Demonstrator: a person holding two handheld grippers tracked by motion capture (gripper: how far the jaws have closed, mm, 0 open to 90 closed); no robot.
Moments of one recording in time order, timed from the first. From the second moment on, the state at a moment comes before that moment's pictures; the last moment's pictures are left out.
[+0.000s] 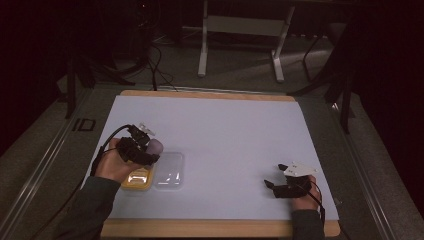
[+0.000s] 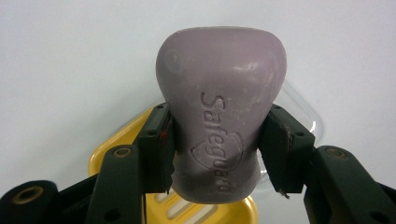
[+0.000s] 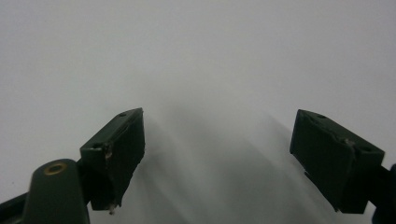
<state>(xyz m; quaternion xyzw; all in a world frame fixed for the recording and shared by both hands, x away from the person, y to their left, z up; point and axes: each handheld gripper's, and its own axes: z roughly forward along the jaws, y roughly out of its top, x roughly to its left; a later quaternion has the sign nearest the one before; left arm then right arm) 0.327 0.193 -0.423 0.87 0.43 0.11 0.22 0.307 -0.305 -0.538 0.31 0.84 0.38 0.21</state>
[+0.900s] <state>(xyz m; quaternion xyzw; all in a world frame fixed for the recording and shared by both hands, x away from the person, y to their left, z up) 0.314 0.221 -0.447 0.86 0.46 0.10 0.21 0.306 -0.305 -0.537 0.31 0.84 0.39 0.21</state>
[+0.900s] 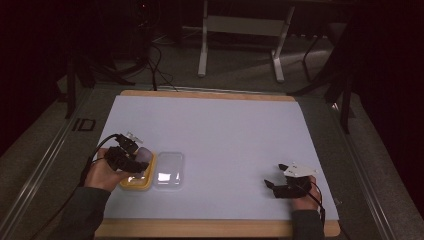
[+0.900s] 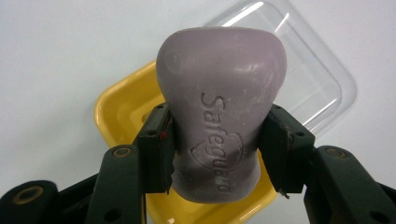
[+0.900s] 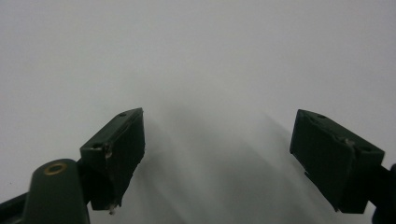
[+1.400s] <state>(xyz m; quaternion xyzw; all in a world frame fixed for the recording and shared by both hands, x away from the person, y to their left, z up) 0.315 0.220 -0.470 0.86 0.48 0.07 0.19 0.305 -0.306 -0.537 0.32 0.84 0.39 0.22</state>
